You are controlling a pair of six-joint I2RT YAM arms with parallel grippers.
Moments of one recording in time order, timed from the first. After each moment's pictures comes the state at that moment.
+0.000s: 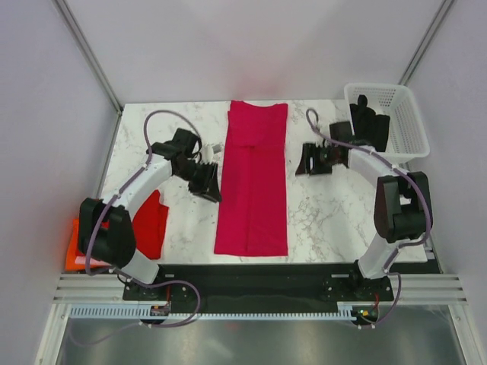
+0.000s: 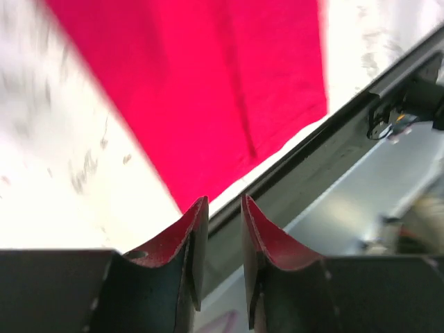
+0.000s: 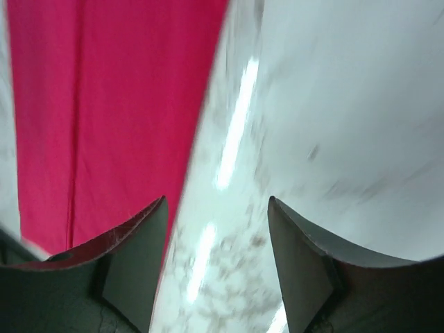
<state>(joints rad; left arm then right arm) -0.37 1.52 1.28 -0.93 0.56 -0.07 0.13 1.76 1.27 -0.44 -0.43 0.11</state>
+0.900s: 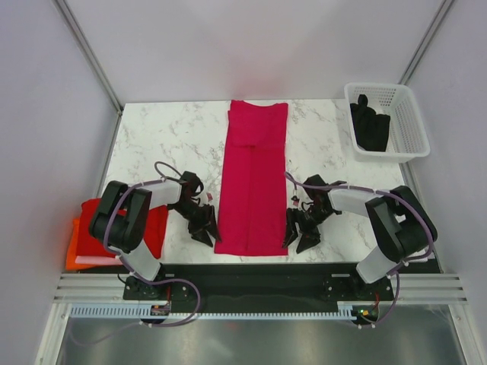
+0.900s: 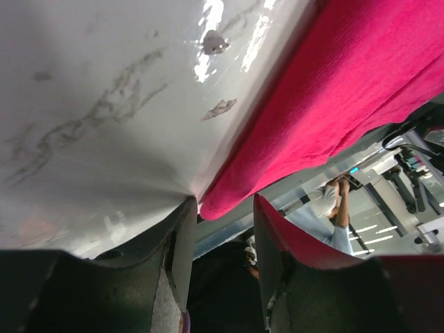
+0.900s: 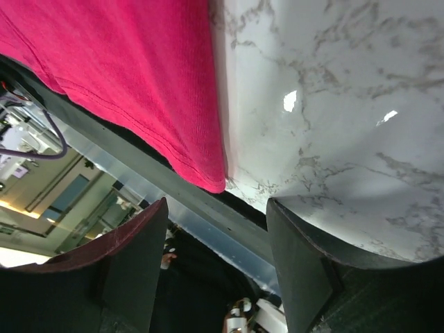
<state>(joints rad) -0.32 1.68 0.77 -0.72 0.62 -0.42 0.43 1.61 0.72 -0.65 -0.67 0.43</state>
